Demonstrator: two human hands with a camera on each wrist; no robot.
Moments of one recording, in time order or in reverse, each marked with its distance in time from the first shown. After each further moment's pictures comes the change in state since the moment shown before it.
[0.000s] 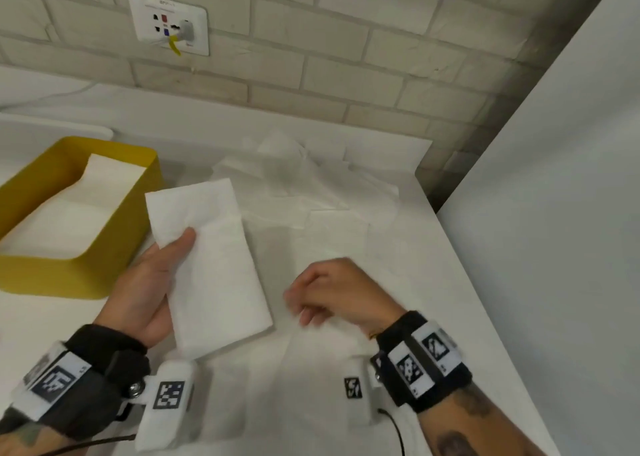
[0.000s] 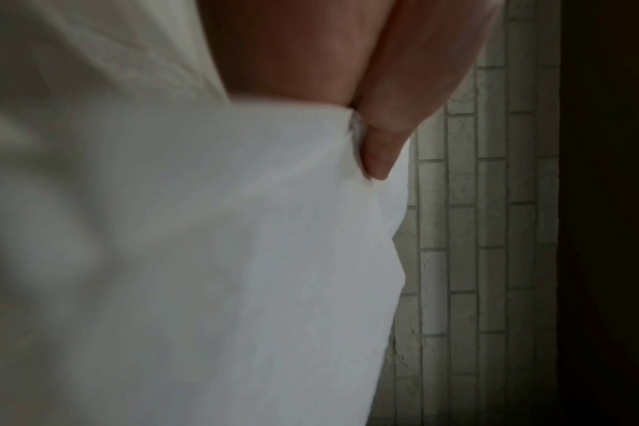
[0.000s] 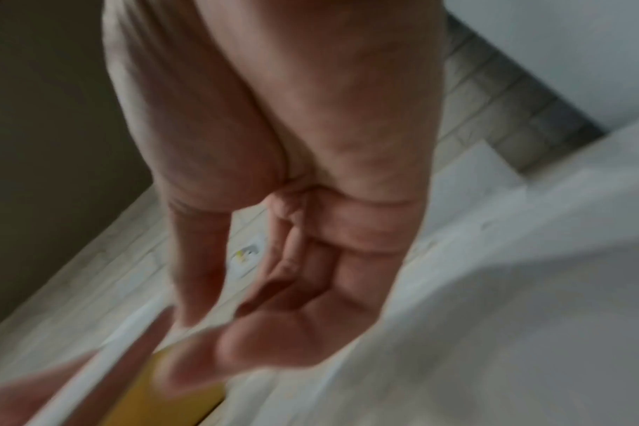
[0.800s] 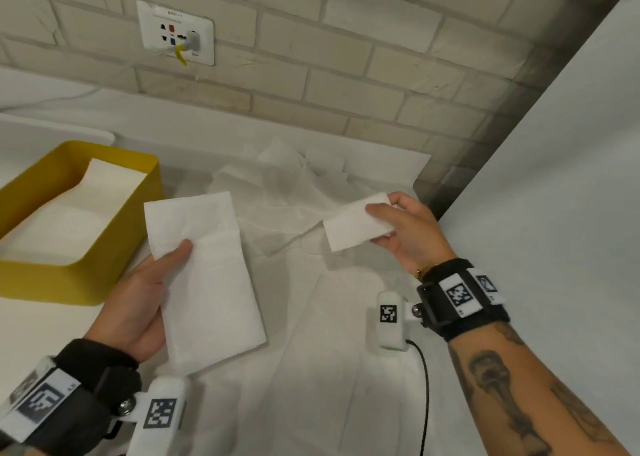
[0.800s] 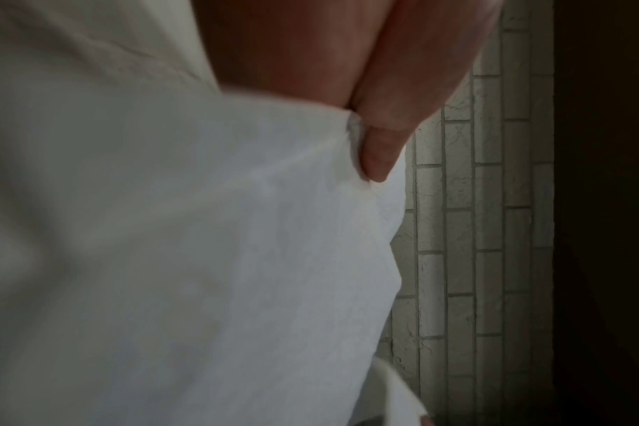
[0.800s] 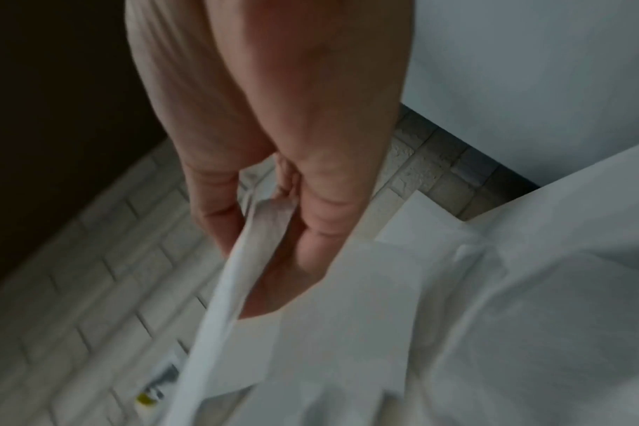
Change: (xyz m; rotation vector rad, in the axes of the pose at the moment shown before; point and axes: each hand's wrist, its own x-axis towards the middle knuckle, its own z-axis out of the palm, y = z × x) left_hand -0.008 0.001 0.001 -0.013 0.041 -0.021; right_hand 0.025 -0.034 -0.096 0.450 0.420 -0.210
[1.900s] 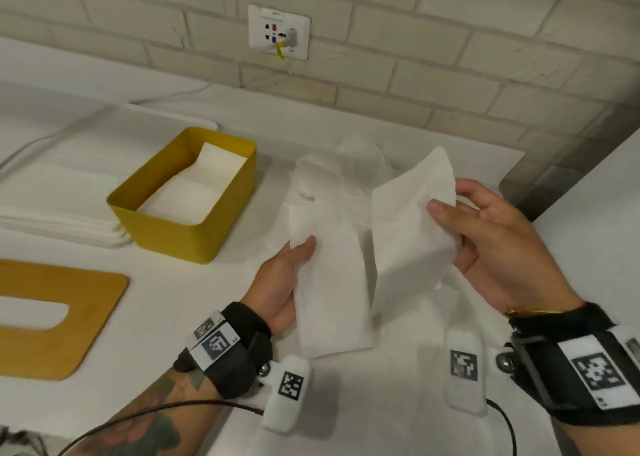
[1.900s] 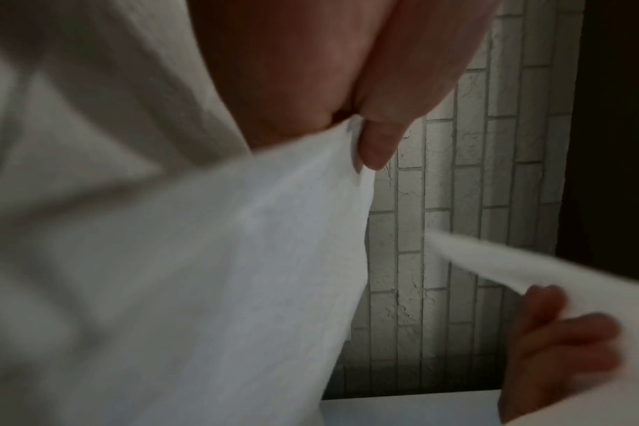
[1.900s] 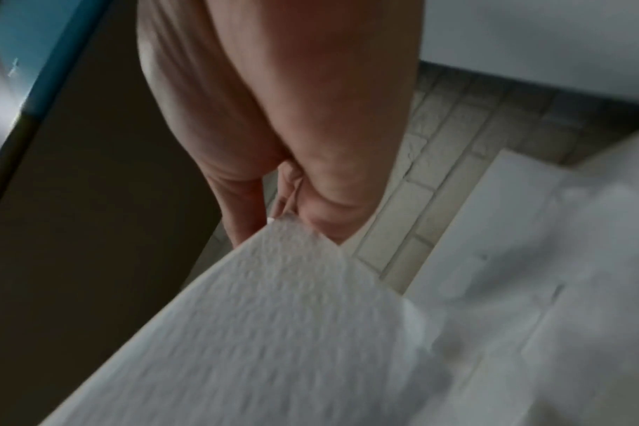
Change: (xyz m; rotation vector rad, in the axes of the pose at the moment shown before) left_hand -0.009 -0.030 0.027 -0.040 -0.044 -0.137; right_hand -0.074 -0.019 0.035 0.047 -0.311 -0.114
